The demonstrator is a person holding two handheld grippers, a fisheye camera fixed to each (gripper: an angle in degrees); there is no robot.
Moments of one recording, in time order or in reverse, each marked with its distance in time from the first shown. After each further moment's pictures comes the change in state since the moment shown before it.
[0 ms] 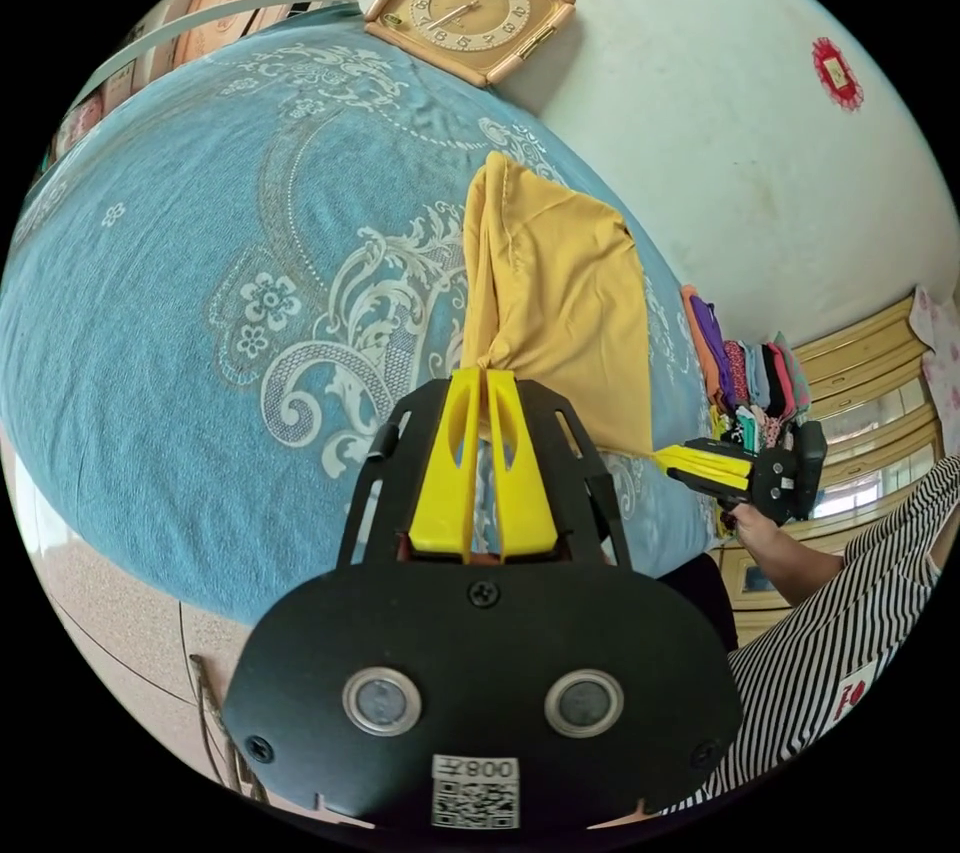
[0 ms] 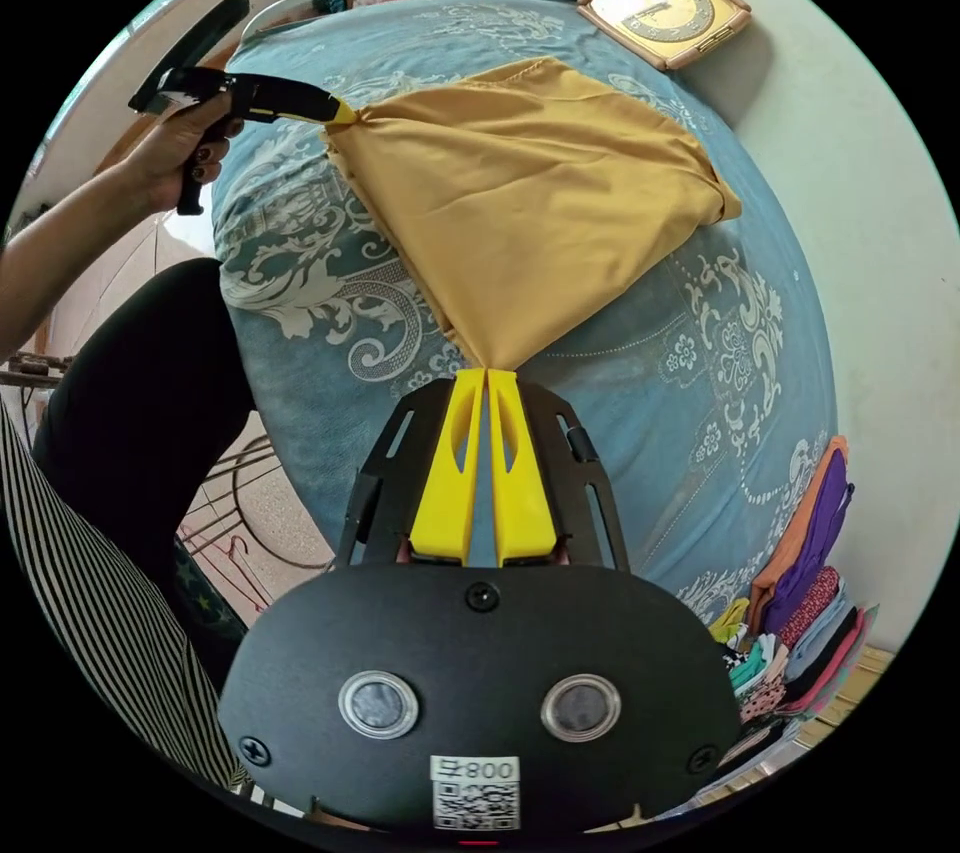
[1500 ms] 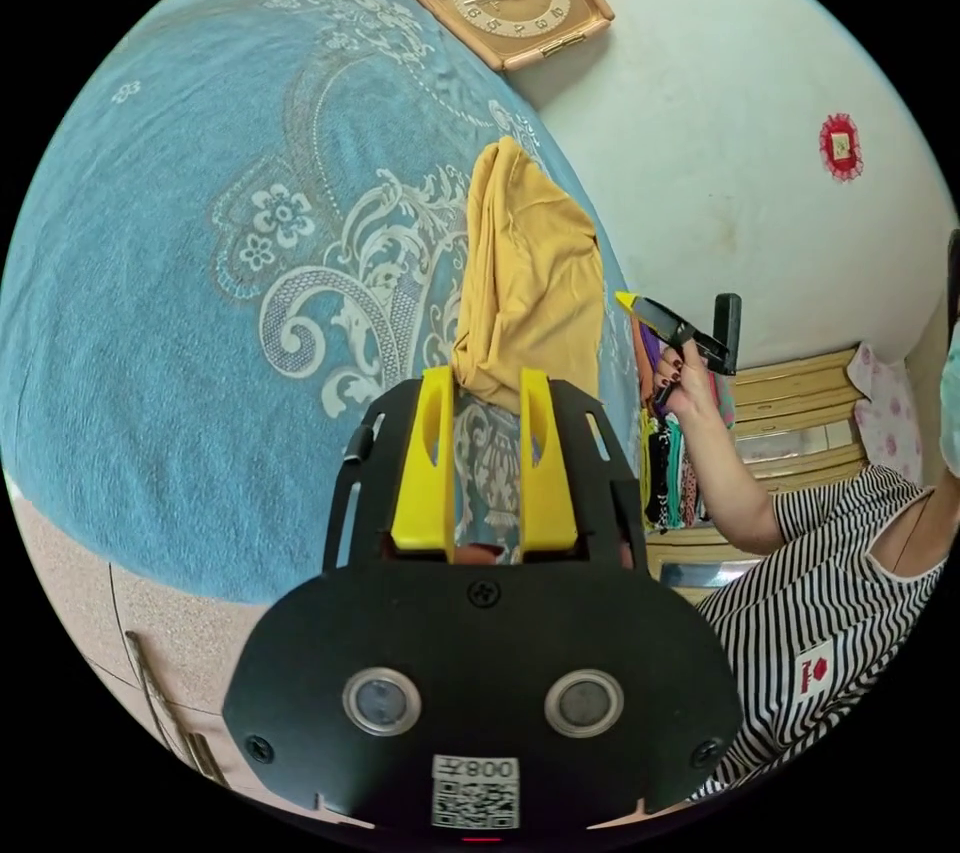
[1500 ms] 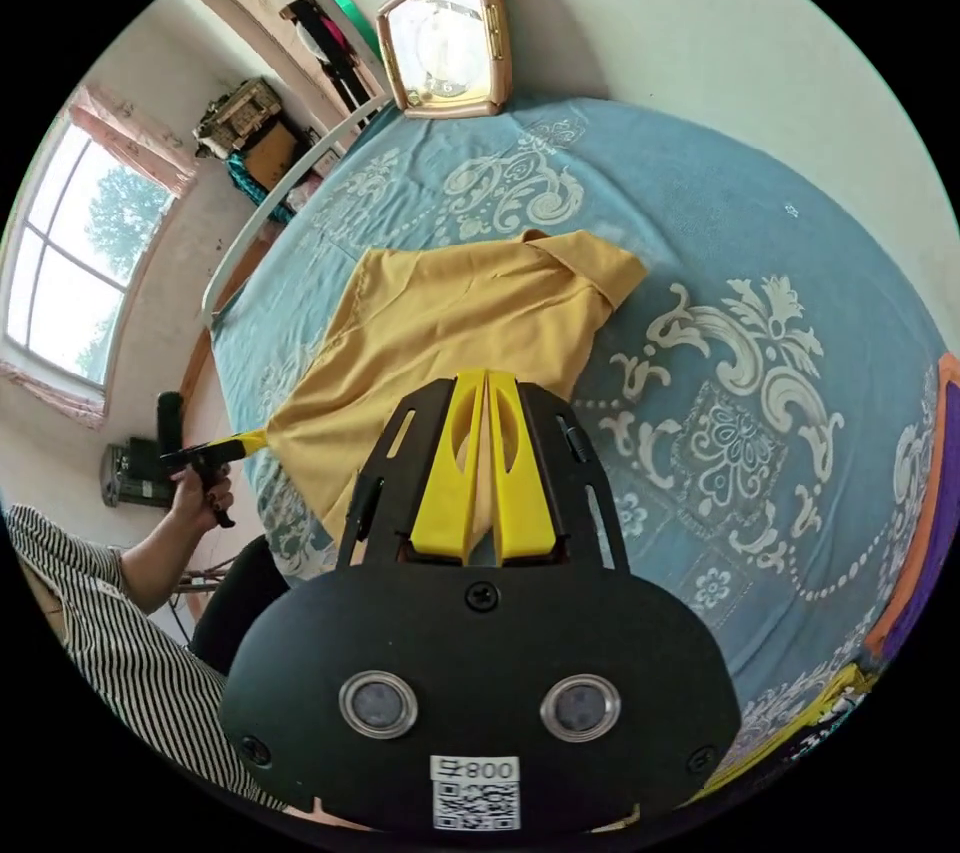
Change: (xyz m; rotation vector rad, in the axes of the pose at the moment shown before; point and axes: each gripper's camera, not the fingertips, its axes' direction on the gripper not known) left arm -0.024 -0.020 -0.053 -0.062 0.233 -0.126; right arm 0.270 0.009 0.030 0.285 -0.442 0.427
